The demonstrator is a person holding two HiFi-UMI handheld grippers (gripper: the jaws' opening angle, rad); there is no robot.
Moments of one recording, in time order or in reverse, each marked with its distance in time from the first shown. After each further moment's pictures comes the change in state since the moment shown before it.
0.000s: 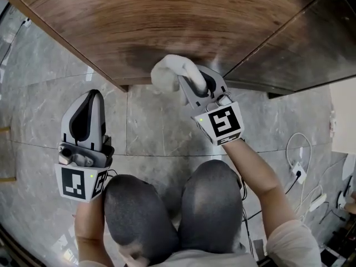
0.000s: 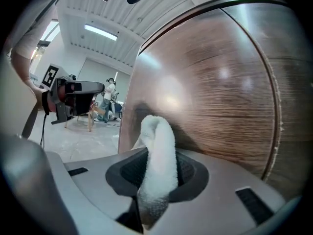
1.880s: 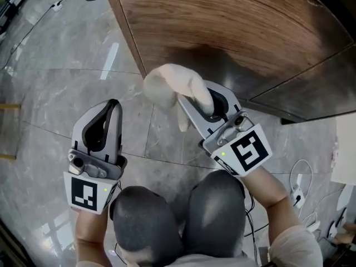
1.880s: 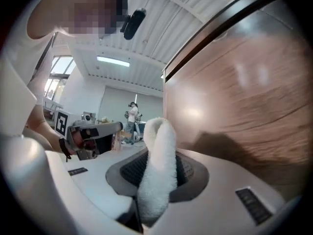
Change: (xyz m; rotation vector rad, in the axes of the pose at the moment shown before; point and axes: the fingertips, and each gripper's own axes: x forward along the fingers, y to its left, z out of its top) left arm -0.062 0.042 0.039 0.084 -0.038 0.056; right arm 0.012 0.115 0.132 0.093 -0.197 0.326
